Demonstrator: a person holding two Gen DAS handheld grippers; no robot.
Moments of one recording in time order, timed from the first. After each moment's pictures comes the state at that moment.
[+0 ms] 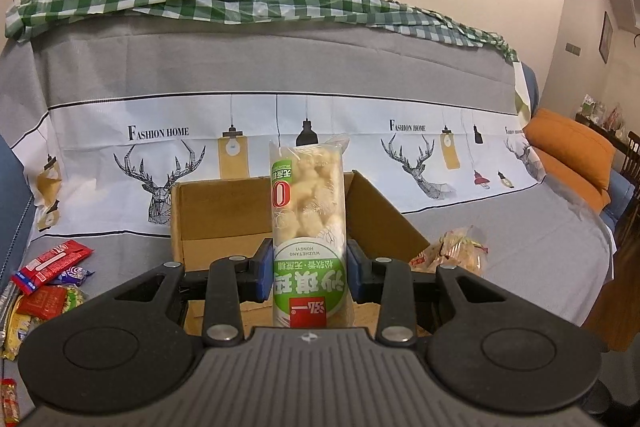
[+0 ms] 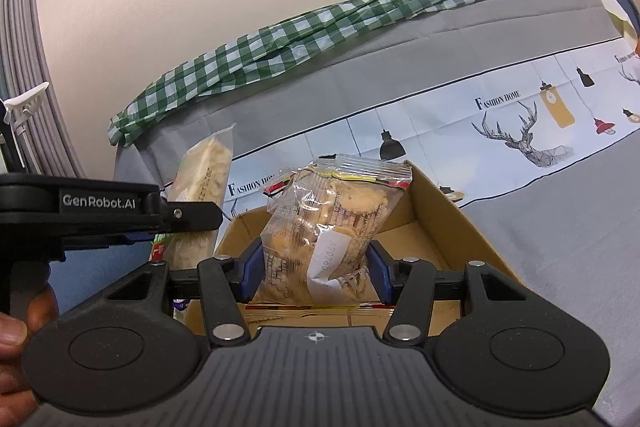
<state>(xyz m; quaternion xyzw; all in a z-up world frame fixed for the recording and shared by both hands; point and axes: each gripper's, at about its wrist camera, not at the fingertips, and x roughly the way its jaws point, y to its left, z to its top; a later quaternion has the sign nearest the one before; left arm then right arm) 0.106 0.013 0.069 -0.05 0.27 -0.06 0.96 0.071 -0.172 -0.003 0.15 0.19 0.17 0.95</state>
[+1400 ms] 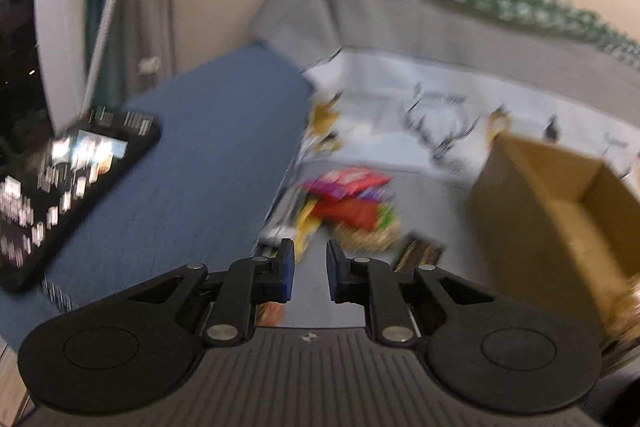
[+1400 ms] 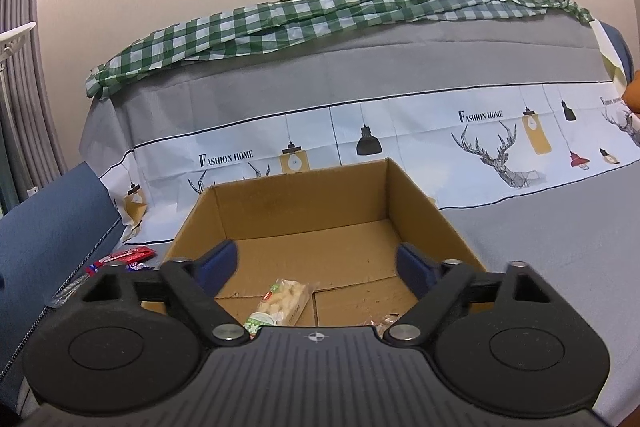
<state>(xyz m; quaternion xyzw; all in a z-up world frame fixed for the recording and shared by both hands) -0.023 0.221 -0.006 -0.08 0.29 0.23 0.93 0.066 -0.144 0.003 0.06 0.21 0.13 0.97</state>
